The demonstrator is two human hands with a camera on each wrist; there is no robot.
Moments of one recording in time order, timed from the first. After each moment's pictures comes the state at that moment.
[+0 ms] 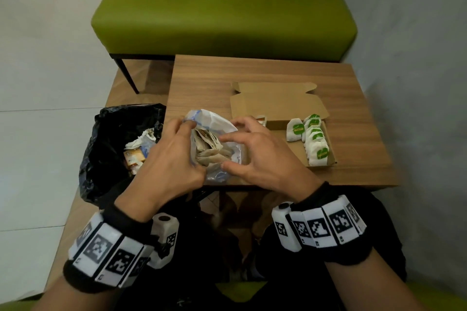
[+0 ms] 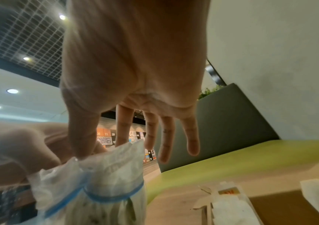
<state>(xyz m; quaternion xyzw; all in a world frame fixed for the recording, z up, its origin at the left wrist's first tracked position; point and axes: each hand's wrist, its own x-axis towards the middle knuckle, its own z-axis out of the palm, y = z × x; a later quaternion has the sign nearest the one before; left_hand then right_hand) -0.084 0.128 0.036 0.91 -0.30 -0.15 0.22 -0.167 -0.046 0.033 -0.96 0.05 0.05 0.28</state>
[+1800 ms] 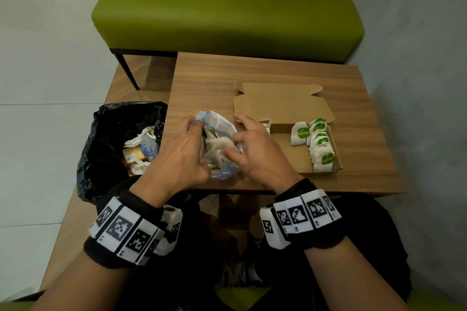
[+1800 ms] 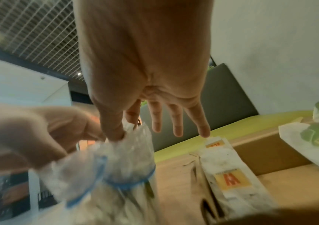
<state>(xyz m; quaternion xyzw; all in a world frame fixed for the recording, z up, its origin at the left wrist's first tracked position) -0.054 0.115 -0.005 0.91 -0.36 -0.14 0.18 -0.133 -0.048 -0.007 -0.94 0.11 0.04 0.31</state>
